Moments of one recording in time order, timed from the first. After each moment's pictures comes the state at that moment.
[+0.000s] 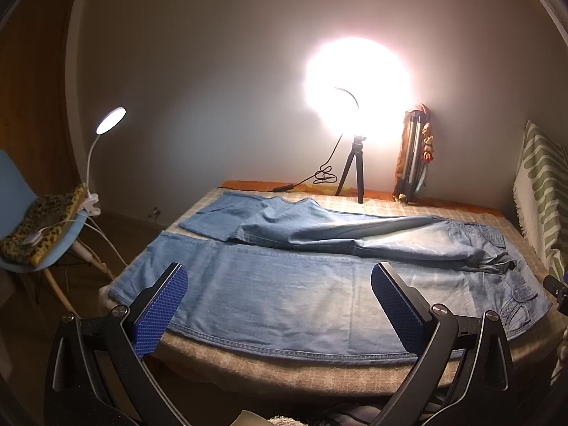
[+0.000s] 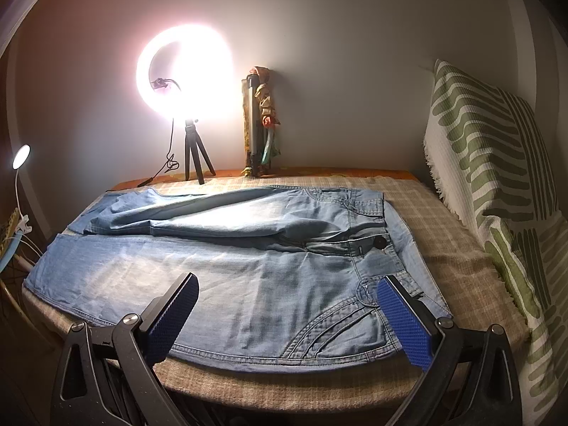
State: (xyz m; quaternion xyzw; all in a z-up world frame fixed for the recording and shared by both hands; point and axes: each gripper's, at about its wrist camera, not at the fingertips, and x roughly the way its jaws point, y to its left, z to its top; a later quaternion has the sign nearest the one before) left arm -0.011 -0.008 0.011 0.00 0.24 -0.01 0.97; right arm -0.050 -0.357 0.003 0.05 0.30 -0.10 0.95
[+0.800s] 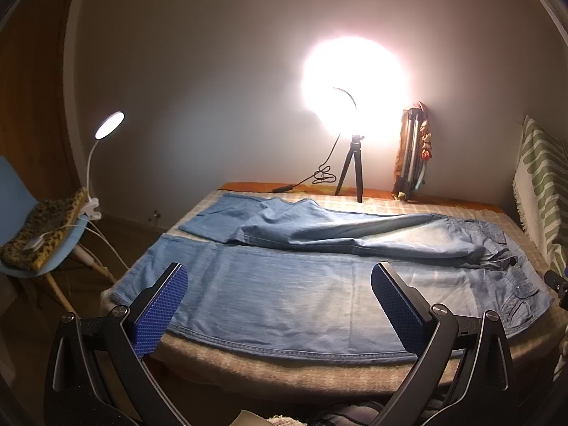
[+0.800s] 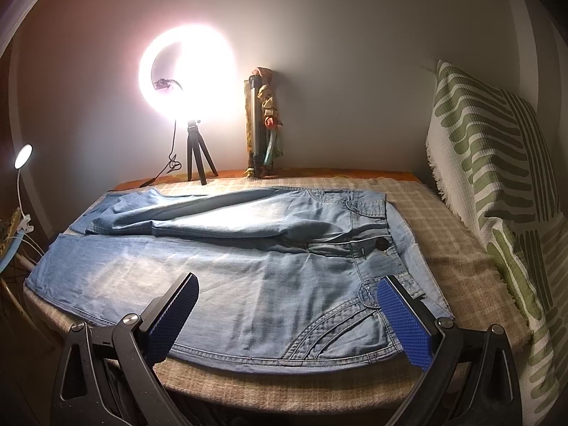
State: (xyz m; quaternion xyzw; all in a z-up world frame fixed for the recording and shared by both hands) left arm -0.014 -0.010 0.009 0.01 0.24 -0.01 0.97; right arm -0.050 -0.353 0.002 0.05 0.29 -0.09 0.95
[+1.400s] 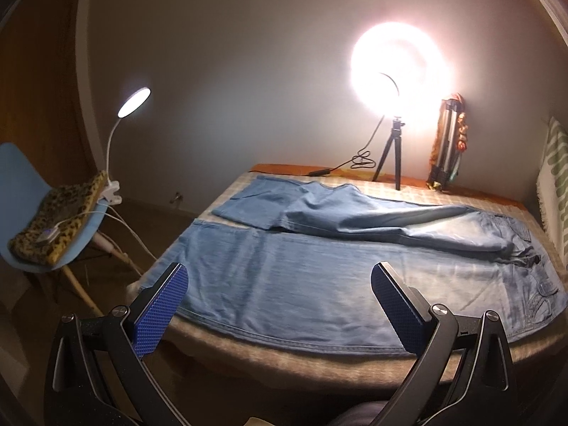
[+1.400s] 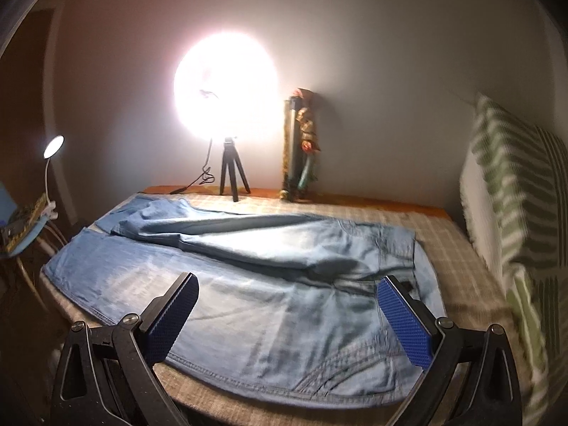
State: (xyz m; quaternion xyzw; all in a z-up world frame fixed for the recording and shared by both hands) left arm 0.018 0.062 0.003 0.01 0.28 0.03 0.96; right arm -0.024 -0.347 0.033 0.00 0.26 -0.01 0.96
